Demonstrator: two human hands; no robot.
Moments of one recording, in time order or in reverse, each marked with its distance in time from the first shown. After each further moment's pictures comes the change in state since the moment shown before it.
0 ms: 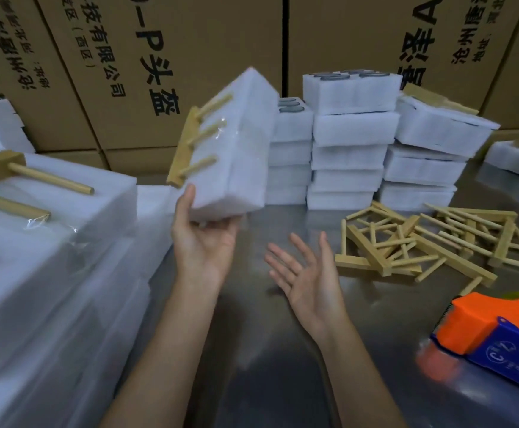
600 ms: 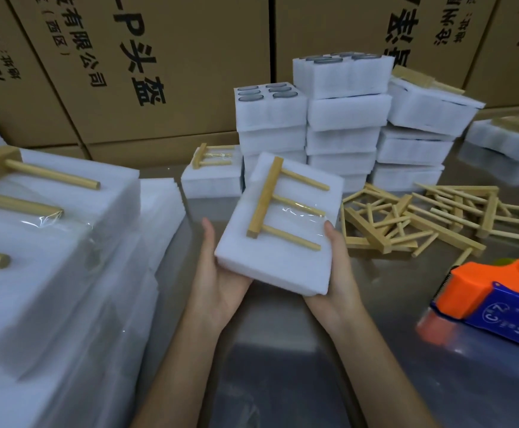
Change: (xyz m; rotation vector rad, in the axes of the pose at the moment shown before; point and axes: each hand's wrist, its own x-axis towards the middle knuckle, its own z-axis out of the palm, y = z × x) left_hand -0.022 -0.005 -0.068 0.317 -0.293 -0.384; right_hand -0.027 -0.002 0.012 0.155 -0.044 -0.126
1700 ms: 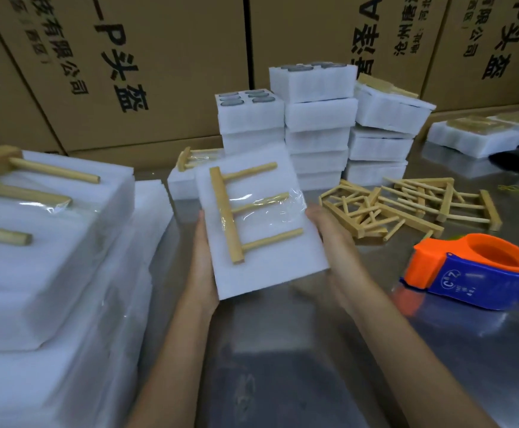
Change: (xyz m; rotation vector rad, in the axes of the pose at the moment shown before) left_hand 0.004 0.005 0.006 0.150 0.042 -0.059; right_hand -0.029 -0.035 0.010 -0.691 0.255 -0.155
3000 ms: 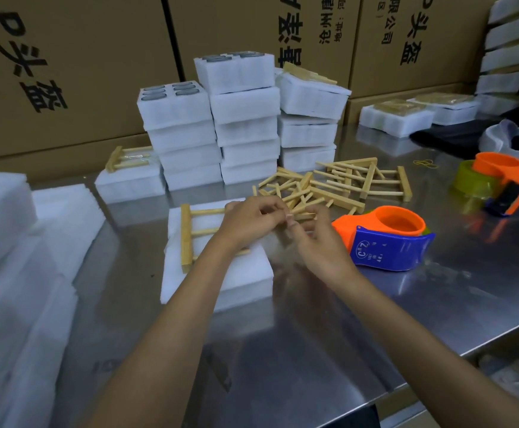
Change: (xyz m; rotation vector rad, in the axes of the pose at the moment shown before) left_hand 0.036 -0.058 0.146 1.468 -0.205 0.188; right_hand -0.021 -0.013 -0.093 -0.631 0.200 -0.119
